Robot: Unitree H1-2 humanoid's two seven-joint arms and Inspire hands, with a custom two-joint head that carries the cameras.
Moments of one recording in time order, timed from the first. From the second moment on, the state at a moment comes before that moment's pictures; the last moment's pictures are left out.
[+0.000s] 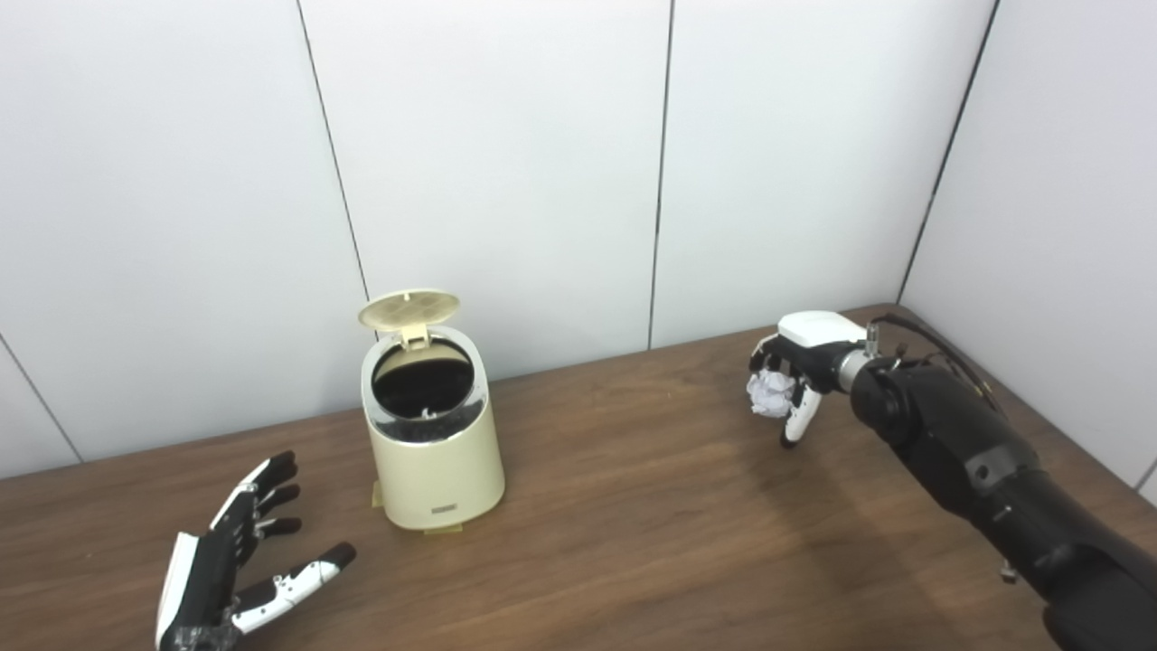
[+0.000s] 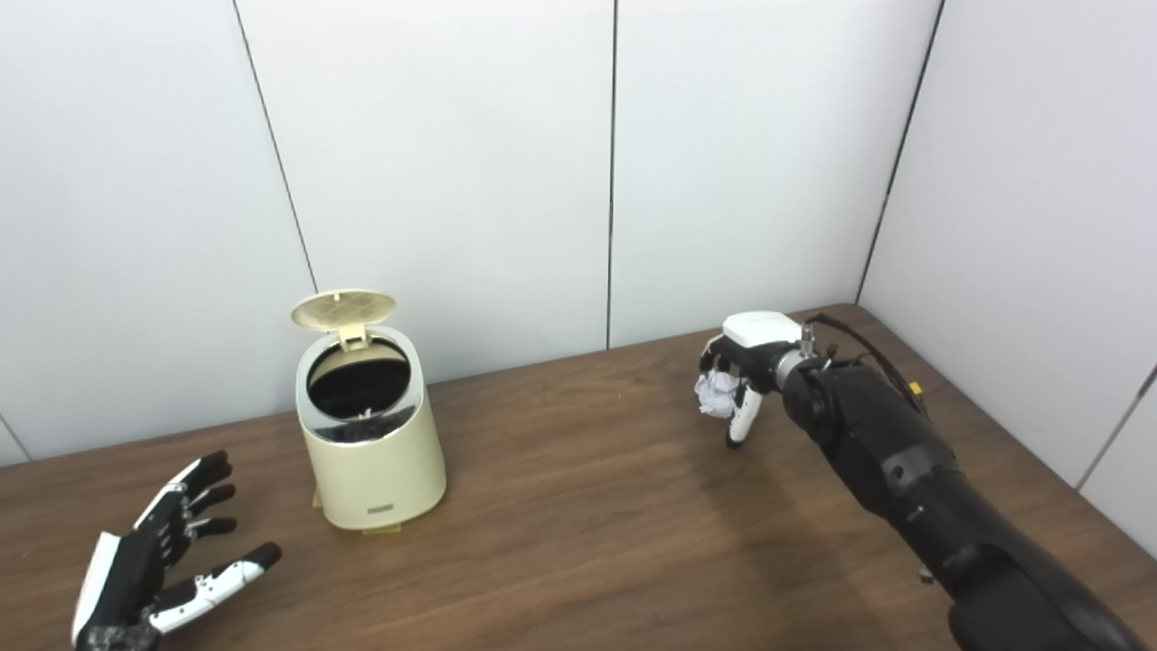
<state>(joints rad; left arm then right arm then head) -0.24 0.19 -0.03 0.24 0.14 -0.27 -0.02 -0.65 -0.67 0.28 0.53 -0.81 0.12 0.31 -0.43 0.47</state>
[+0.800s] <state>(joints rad) -0.23 0.20 -0.04 0.23 0.16 -0.27 -0.02 -0.65 -0.66 0.29 0.52 -0.73 0.11 0.26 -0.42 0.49</state>
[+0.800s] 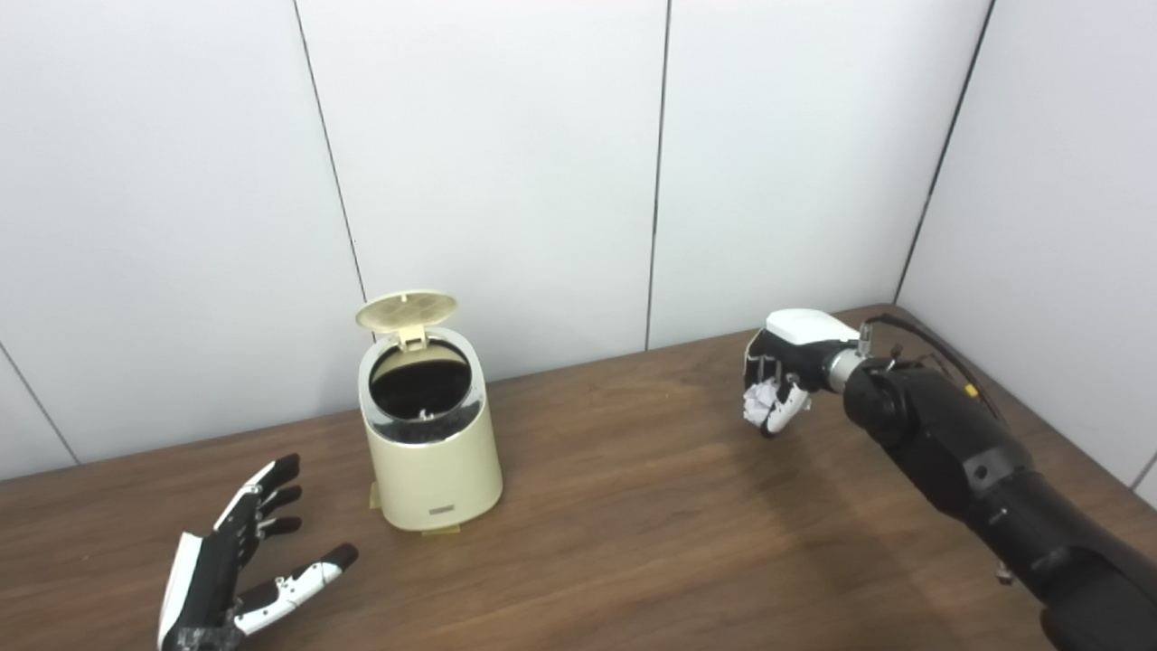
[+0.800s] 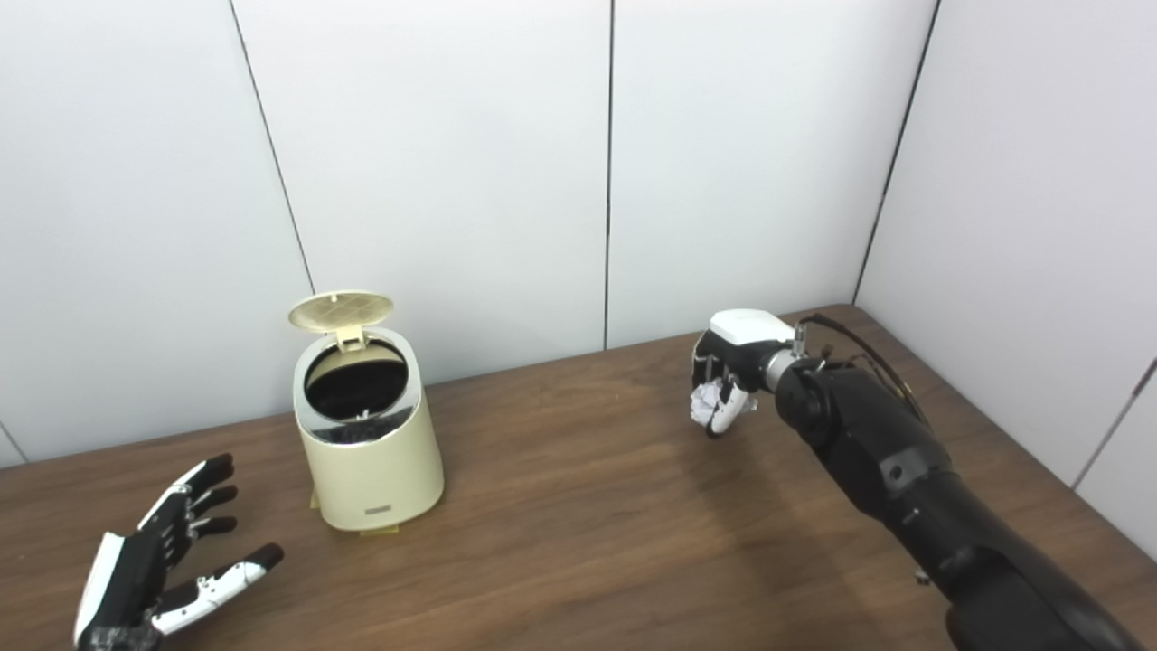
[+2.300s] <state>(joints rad) -0.26 0.13 -0.07 0.27 0.21 -0.29 0.03 -0.79 -0.36 0.28 0.02 -0.70 0.08 0.37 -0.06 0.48</state>
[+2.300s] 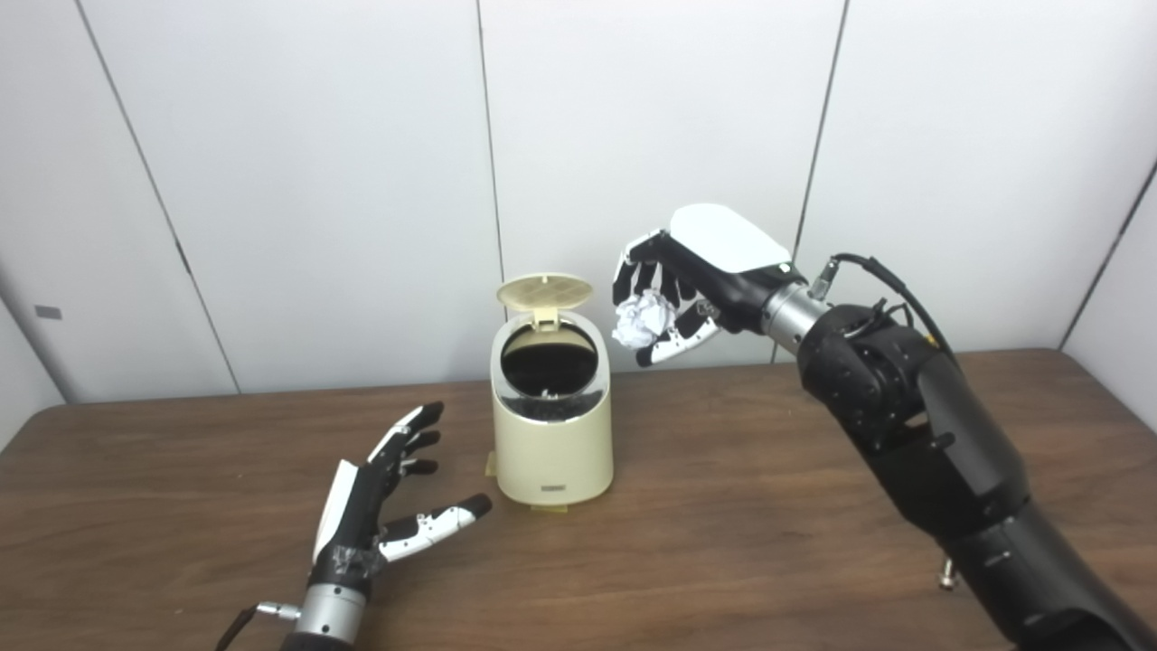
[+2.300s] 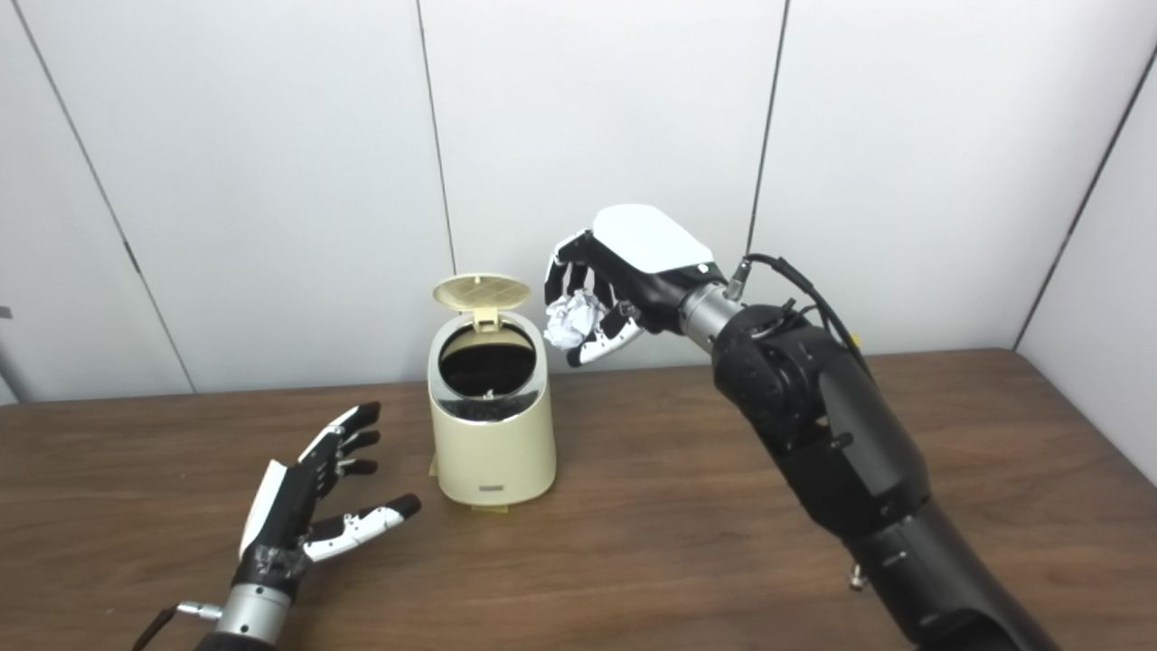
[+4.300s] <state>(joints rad) -0.26 0.10 -0.09 0.26 0.24 -0.26 0.04 -0.84 -0.24 0.45 0.15 -0.88 0.12 0.41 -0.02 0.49</state>
